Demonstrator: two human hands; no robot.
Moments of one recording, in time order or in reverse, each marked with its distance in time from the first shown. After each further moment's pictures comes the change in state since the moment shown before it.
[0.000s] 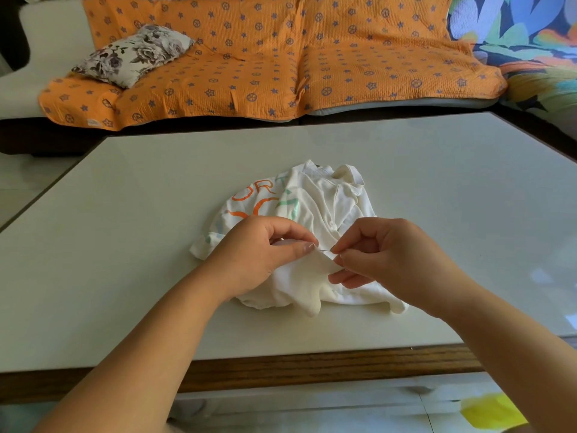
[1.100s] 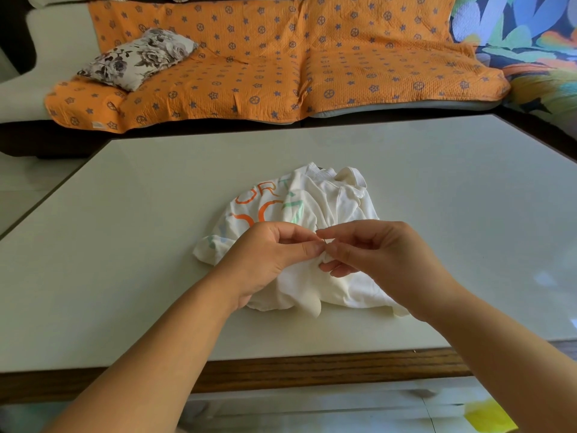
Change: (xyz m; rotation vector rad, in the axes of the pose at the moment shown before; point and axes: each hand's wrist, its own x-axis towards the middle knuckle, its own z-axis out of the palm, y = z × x) left_hand 0.001 -0.001 0.011 -0.342 -0.022 -0.148; right_hand 0.009 0.010 0.011 0.240 0.007 -0.155
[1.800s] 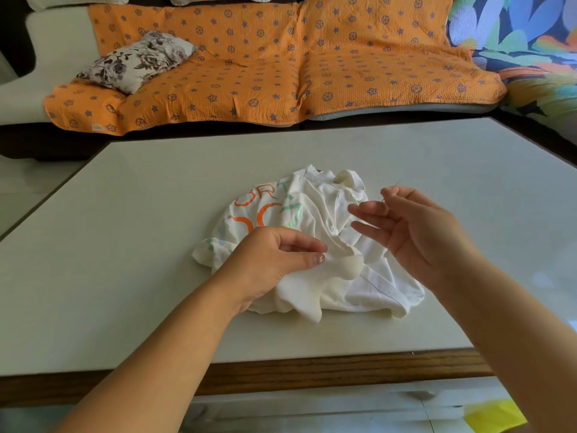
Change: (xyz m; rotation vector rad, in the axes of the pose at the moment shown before) left_hand 0.000 -0.001 0.002 0.058 0.009 -0.030; right_hand 0.027 -0.003 -0.030 0.663 0.295 0.142
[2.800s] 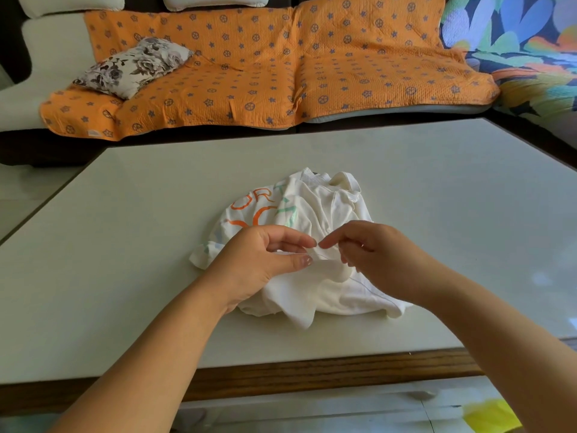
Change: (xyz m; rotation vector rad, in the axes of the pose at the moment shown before) left_hand -0.003 0.004 -0.009 0.065 0.016 0.102; right_hand -0.013 0.015 0.005 -1.286 -0.295 -0.244
